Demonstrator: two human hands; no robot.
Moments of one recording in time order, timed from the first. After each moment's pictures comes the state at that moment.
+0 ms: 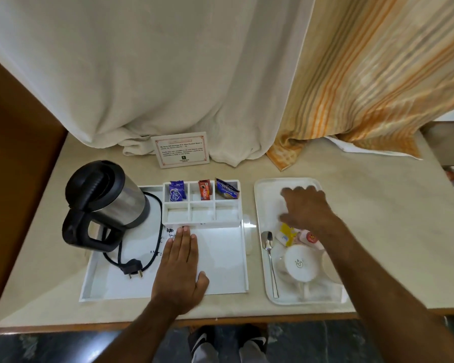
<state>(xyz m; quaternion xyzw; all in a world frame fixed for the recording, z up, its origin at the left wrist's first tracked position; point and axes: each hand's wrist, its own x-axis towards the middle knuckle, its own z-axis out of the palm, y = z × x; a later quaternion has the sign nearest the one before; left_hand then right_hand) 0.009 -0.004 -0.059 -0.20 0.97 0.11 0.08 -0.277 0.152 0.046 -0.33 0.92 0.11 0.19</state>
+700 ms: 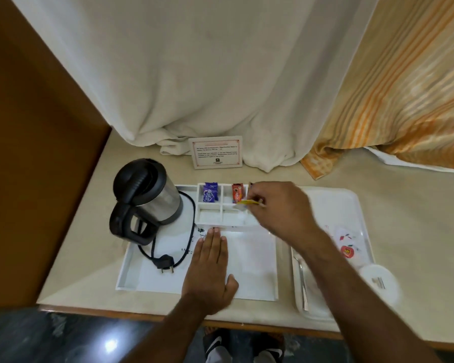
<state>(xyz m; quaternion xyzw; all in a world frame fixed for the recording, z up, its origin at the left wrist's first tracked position) 0.007 -0.003 -0.056 -0.19 0.97 0.13 0.06 -0.192 0.069 0.102 -0.42 0.87 -0.25 0.10</state>
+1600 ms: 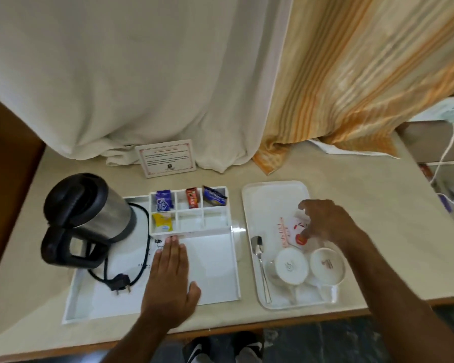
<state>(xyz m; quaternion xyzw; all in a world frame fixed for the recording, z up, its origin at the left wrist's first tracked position) 0.009 -0.006 -0.066 -0.17 0.98 0.11 0.05 -0.292 0.213 0.062 -0.21 0.93 0.04 0.28</state>
